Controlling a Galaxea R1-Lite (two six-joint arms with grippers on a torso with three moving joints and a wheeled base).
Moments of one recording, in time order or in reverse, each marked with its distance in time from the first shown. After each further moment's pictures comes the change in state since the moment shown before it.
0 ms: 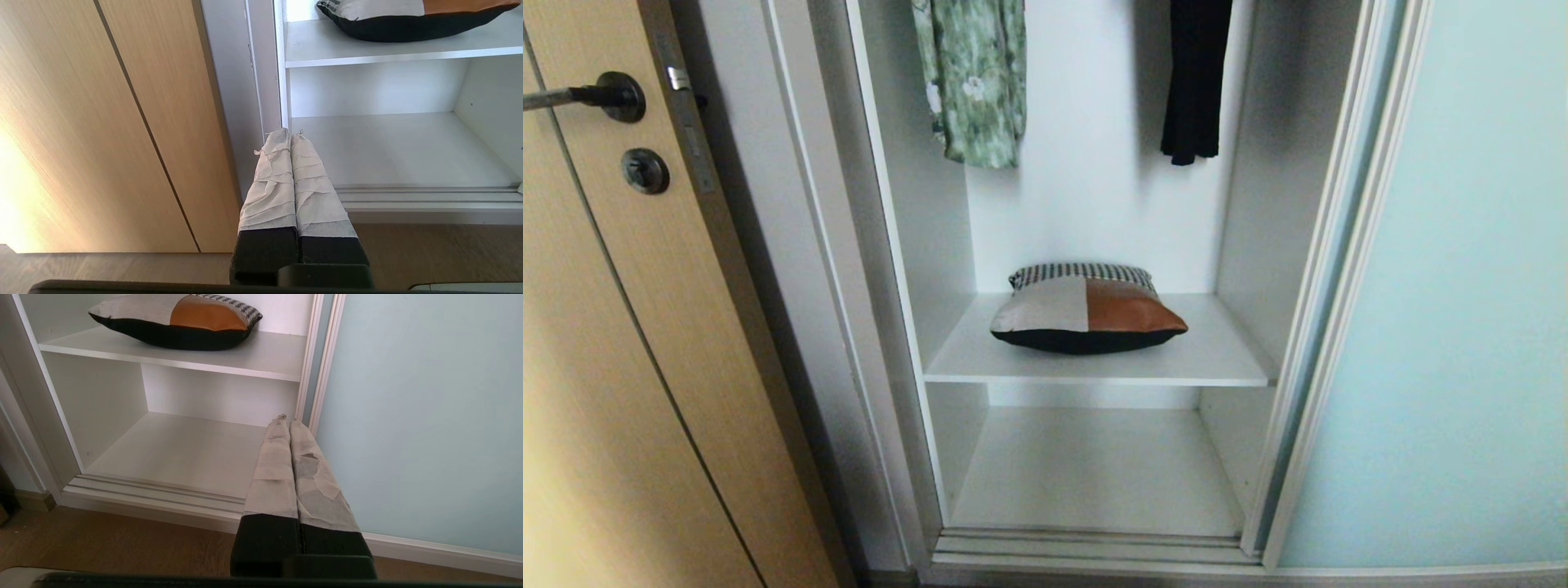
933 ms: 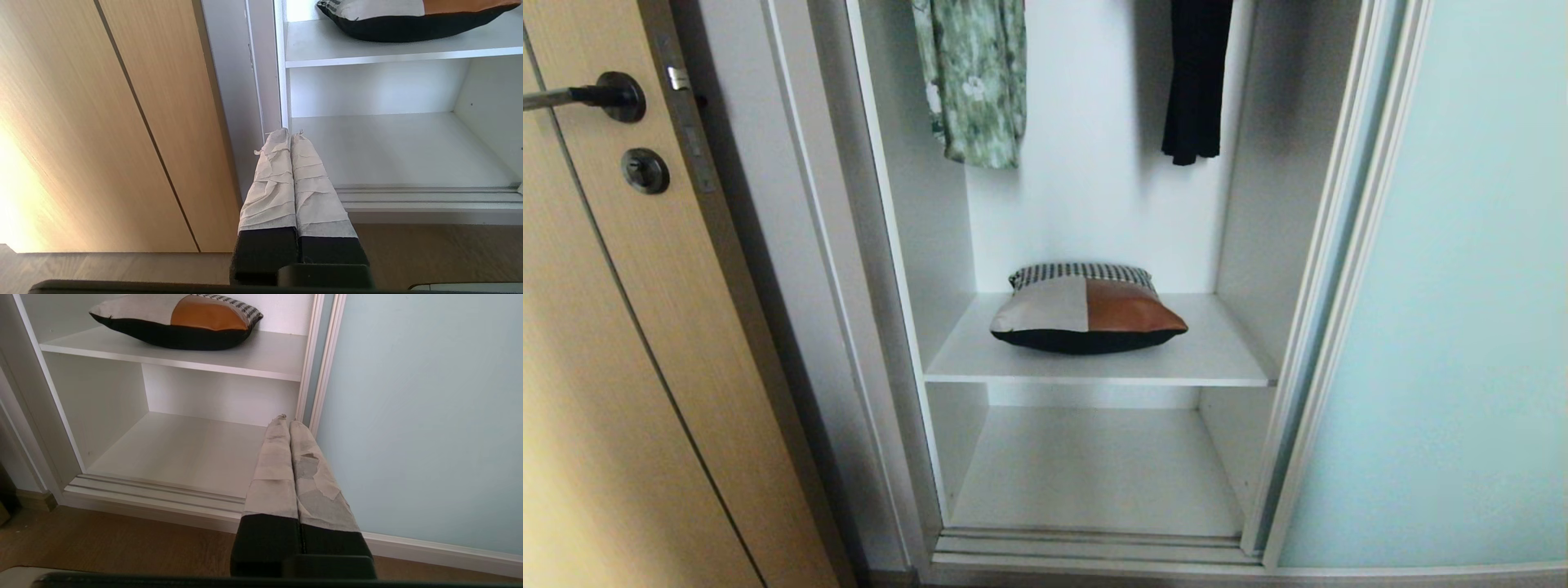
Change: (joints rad) left arm 0.000 0.000 0.000 0.000 0.001 -0.001; right arm 0.000 0.000 0.000 0.002 0.000 0.001
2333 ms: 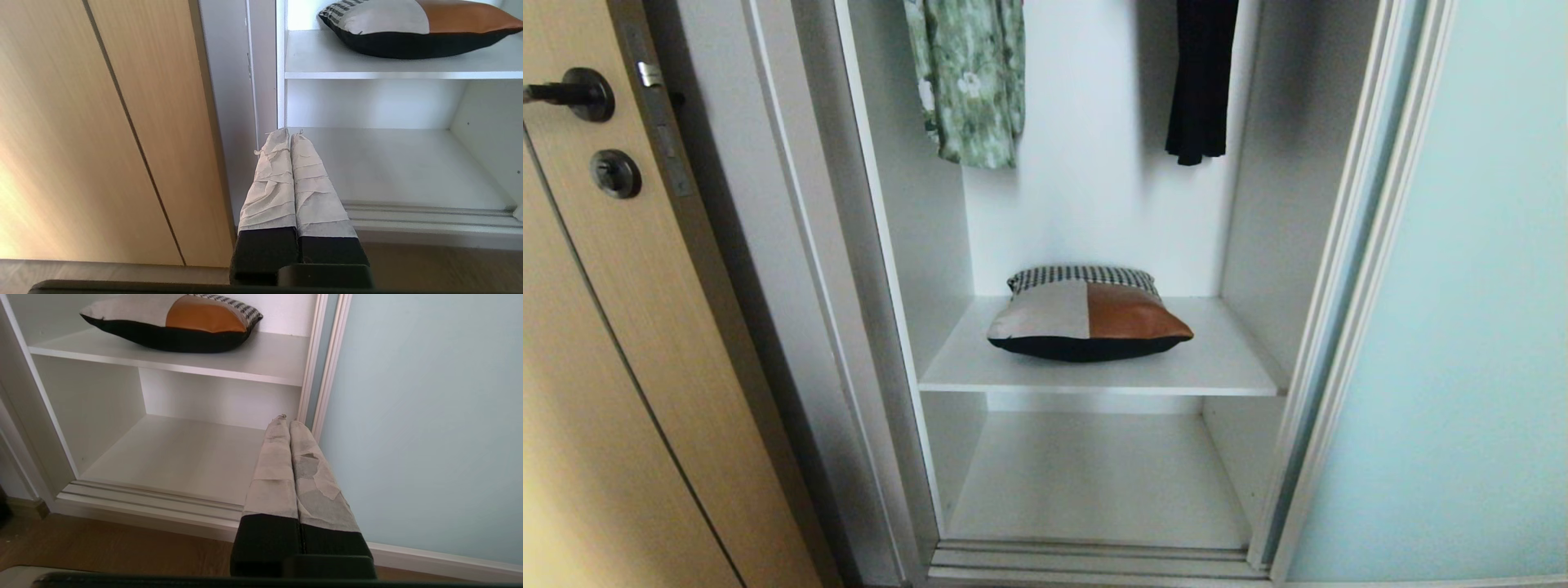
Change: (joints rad) left arm 0.000 0.000 0.014 -0.043 0.006 -0.056; right arm 0.000 0.000 0.000 -0.001 0.000 0.000
